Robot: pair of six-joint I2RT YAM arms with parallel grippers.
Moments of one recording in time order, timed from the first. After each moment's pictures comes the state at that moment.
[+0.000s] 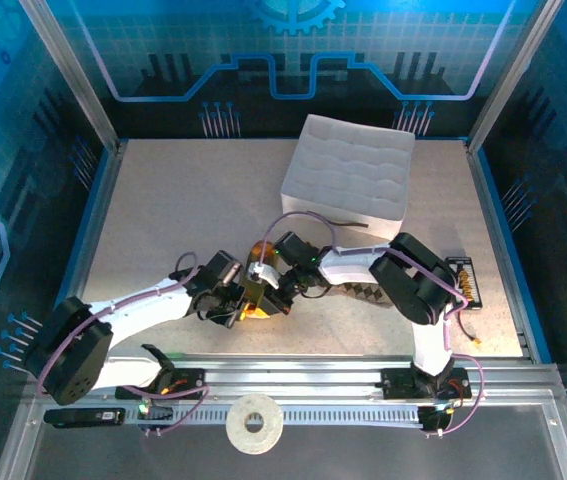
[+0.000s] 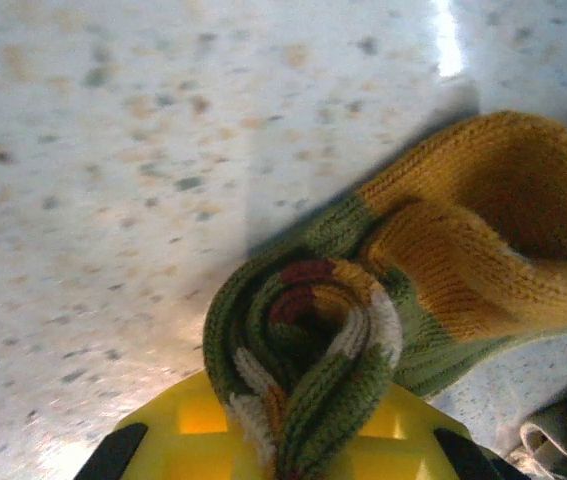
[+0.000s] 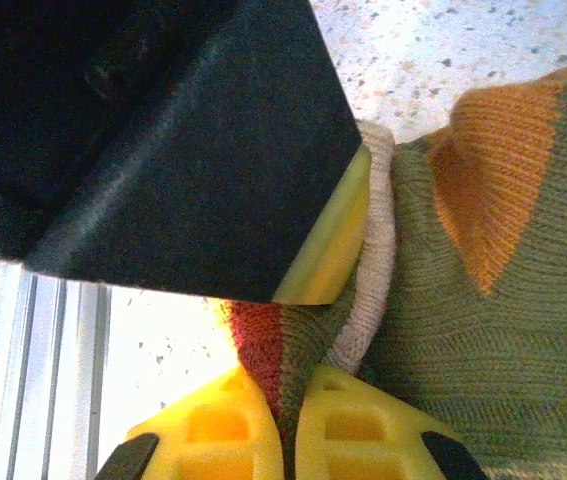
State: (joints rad) left arm -0.61 1.27 0.54 -0.48 0.20 -1.78; right arm 0.84 1.94 1.05 -0.18 -0.74 -0.20
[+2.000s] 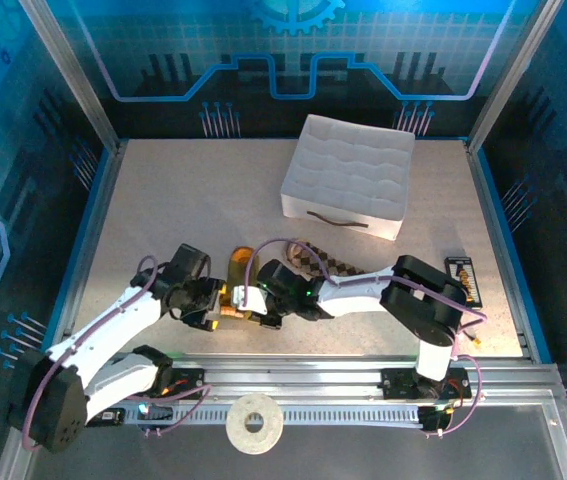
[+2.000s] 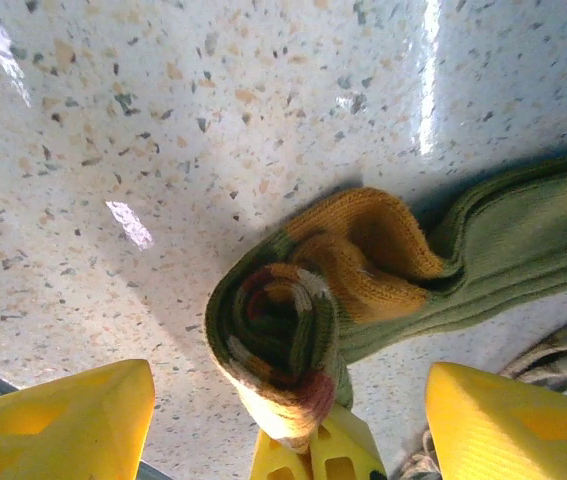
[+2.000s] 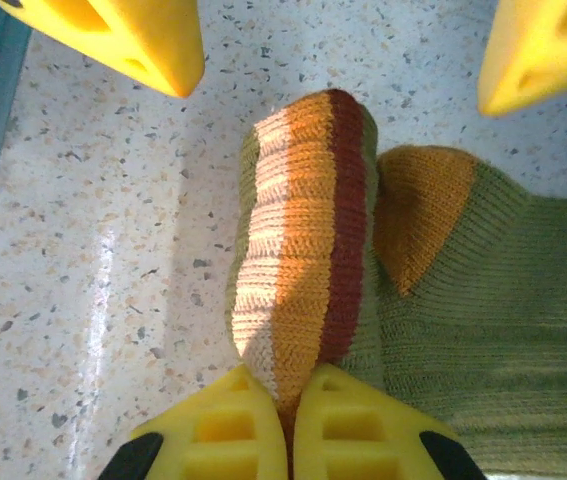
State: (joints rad) left arm -0.38 1.00 0.55 -0.76 0.22 -1.79; right arm 1.05 1.83 0.92 0.06 -0.27 -0.40
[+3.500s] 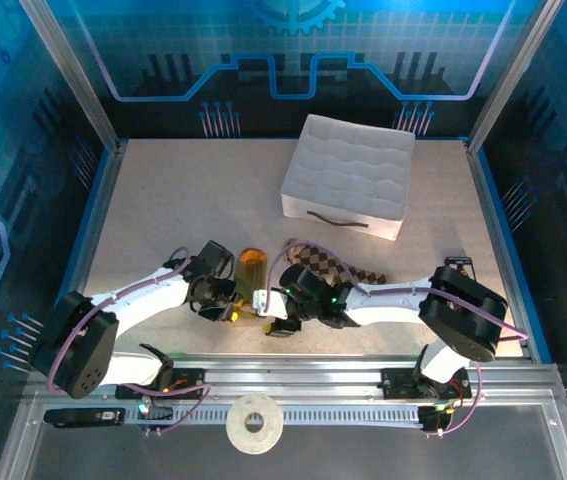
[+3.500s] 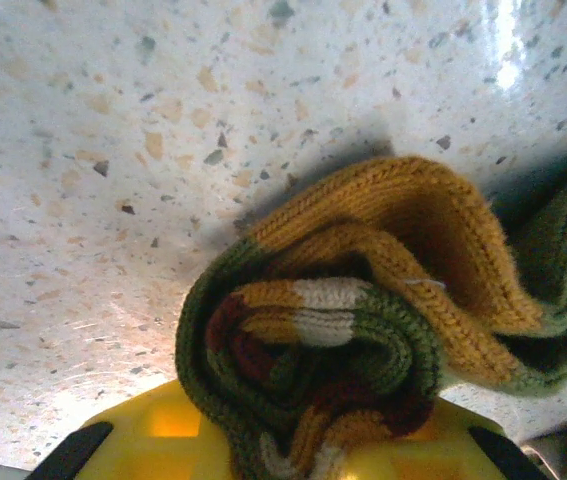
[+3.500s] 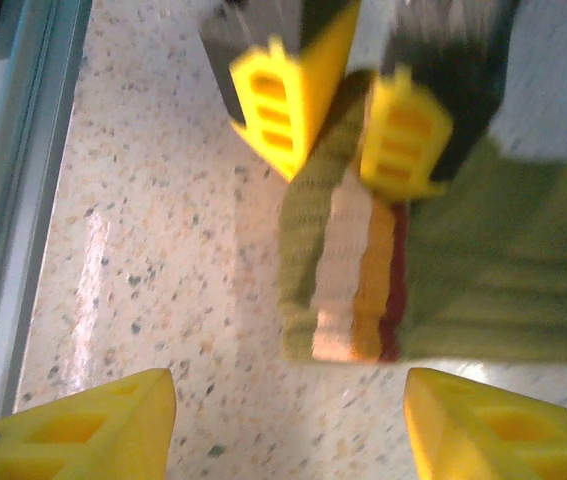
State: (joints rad) left arm -0.48 1.34 0.59 -0.60 0.30 -1.70; right arm 1.07 1.59 0.73 0.10 -0.18 -0.46
